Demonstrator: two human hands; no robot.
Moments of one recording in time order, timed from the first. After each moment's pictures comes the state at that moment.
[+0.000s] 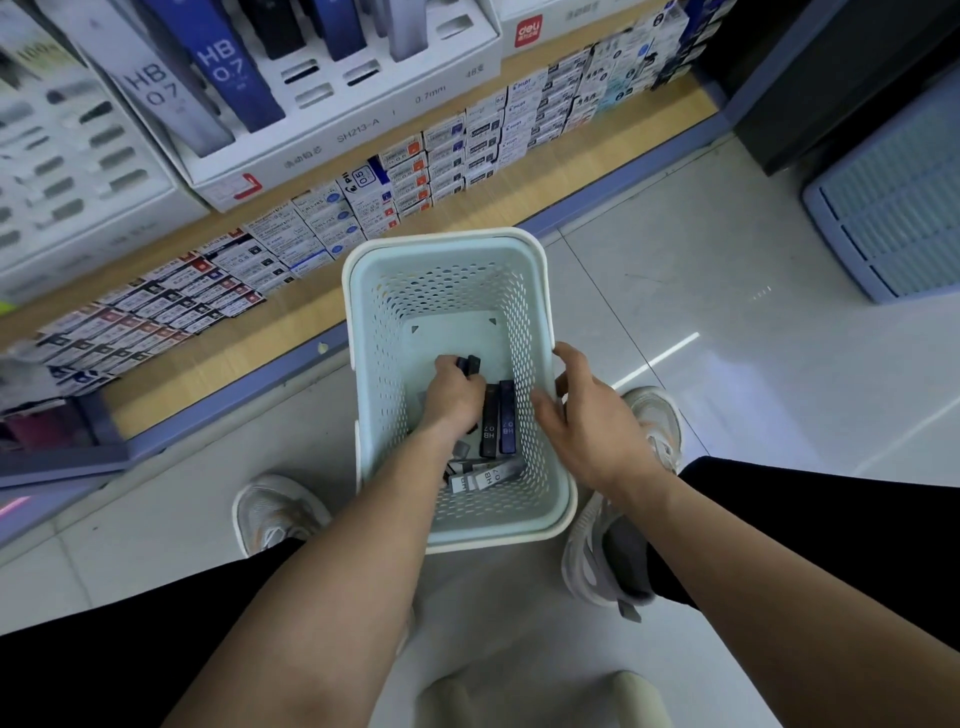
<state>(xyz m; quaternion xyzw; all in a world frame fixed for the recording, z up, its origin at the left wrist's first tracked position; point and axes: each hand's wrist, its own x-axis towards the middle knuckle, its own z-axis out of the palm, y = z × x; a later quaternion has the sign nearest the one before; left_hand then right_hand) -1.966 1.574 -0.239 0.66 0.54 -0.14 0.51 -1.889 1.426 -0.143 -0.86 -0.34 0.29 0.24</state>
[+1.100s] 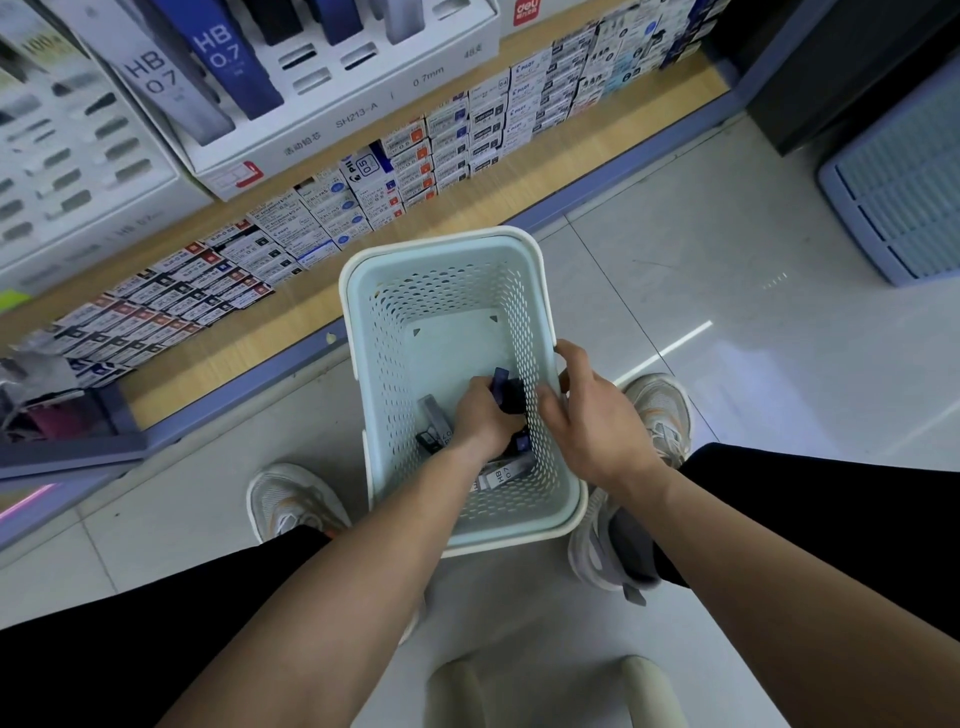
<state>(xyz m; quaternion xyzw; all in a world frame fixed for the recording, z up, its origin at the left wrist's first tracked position) -1.978 1.531 -0.259 0.66 0.50 -0.15 0.53 -1.896 1.418 -0.156 -0.86 -0.35 0.29 0.24</state>
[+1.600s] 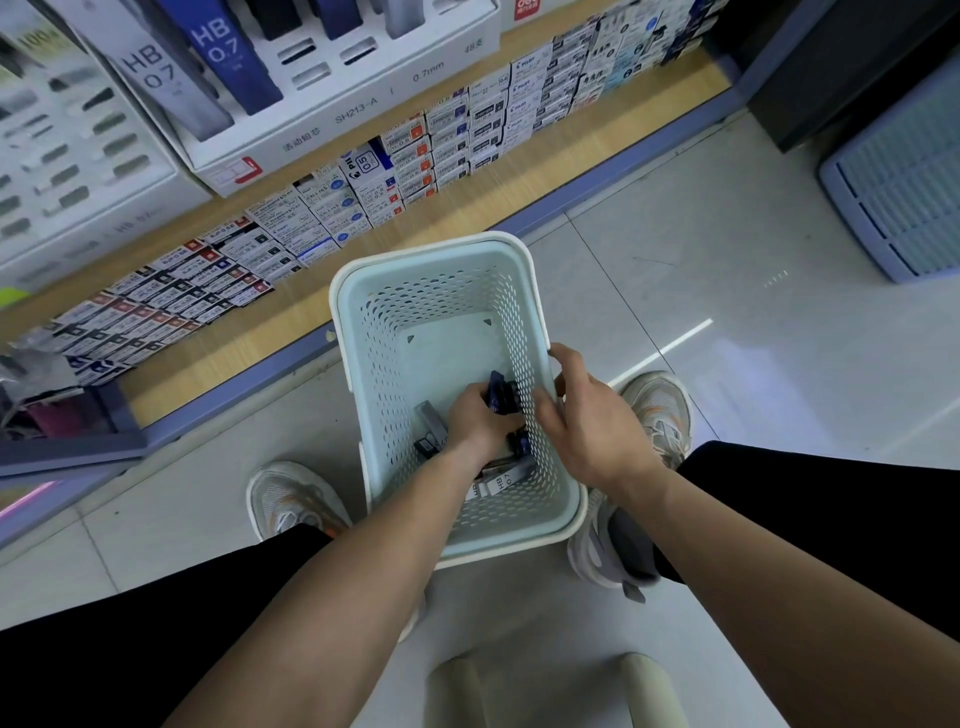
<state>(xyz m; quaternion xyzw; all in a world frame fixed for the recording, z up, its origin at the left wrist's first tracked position) -1.989 1.530 -0.262 0.65 0.52 -0.14 0.53 -1.900 1.417 -0.151 -0.85 -0.37 0.30 0.24</state>
